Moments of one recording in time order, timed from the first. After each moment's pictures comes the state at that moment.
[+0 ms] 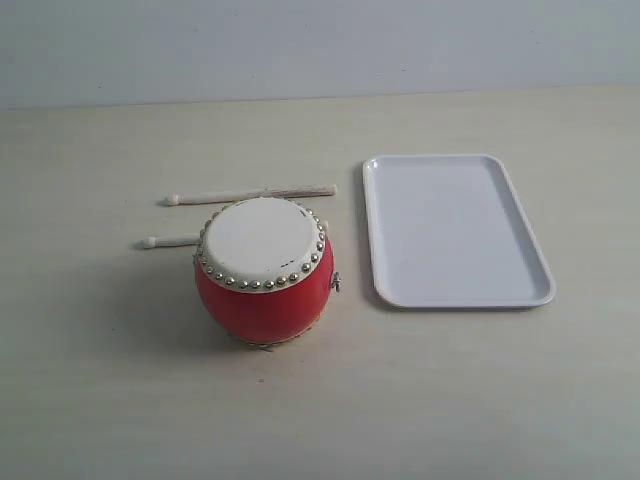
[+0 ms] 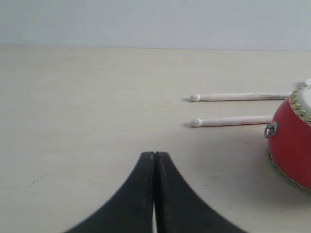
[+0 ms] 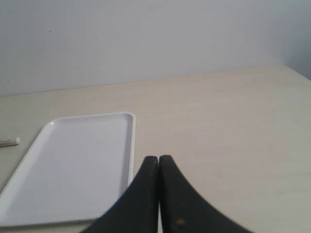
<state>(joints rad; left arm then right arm) -0.16 0.01 0.00 0.10 0.37 -0.16 0.02 0.01 0.00 -0.10 0.30 0.16</state>
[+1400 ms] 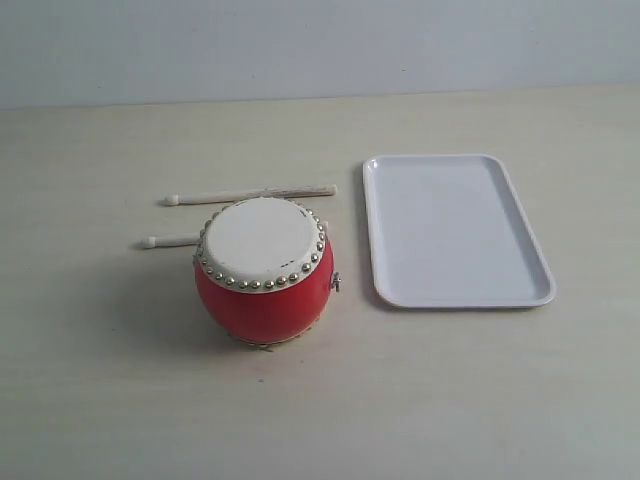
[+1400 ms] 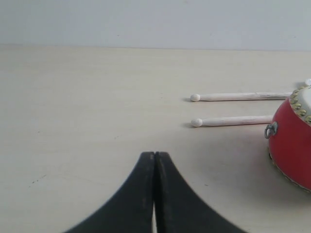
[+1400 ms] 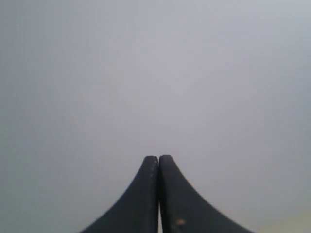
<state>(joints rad) -0.16 0.01 0.00 0.10 0.37 -0.16 0.02 0.00 0.00 -0.06 -0.30 0.43</state>
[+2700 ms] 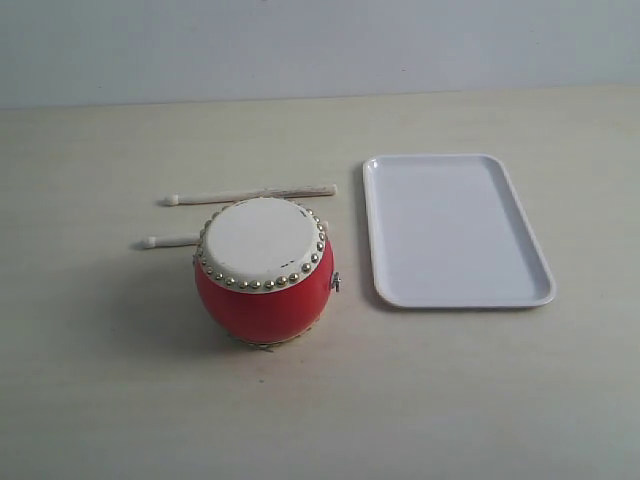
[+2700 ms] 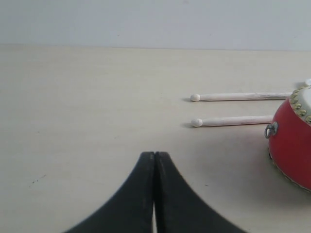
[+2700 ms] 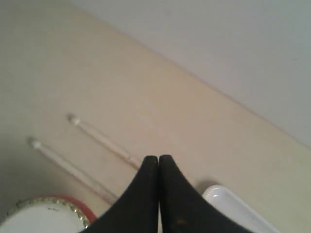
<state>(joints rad) -0.16 0.01 0.00 0.10 0.37 -0.16 0.63 1.79 -1.72 -0.03 0.77 -0.14</state>
